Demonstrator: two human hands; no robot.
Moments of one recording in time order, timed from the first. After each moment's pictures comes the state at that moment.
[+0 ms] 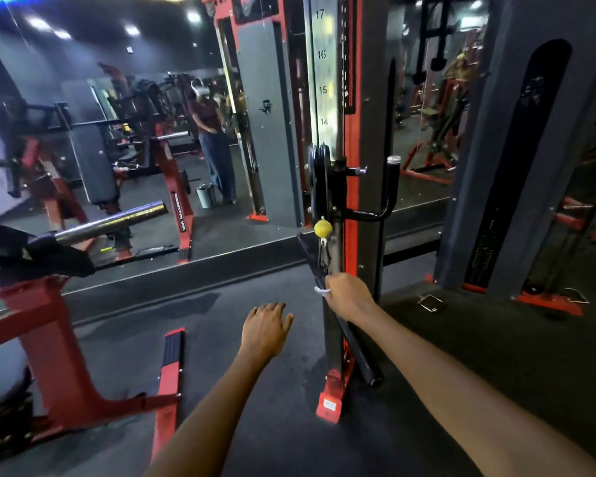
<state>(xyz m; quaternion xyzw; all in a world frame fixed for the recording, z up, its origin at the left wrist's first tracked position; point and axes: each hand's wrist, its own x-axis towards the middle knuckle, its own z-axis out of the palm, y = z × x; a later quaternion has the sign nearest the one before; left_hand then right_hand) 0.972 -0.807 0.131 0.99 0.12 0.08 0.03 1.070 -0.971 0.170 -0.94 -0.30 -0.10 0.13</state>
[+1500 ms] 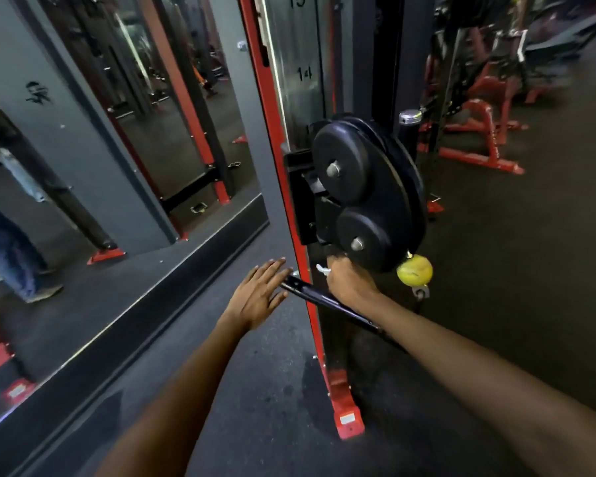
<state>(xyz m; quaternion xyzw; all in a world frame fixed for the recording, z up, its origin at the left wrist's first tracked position) 1.398 -0.567 0.084 0.93 -0.37 0.04 0.02 1.328 -0.777 0.121 -0.98 0.08 -0.06 0.19</state>
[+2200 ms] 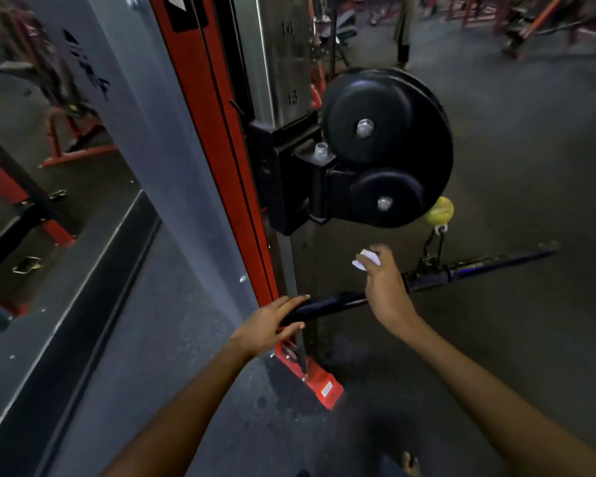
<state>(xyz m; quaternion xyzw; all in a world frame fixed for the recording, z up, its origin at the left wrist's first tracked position) 1.480 -0.548 0.030 0.72 -0.65 -0.17 0.17 1.290 -0.721 0.065 -0.85 0.40 -0.29 0.19</state>
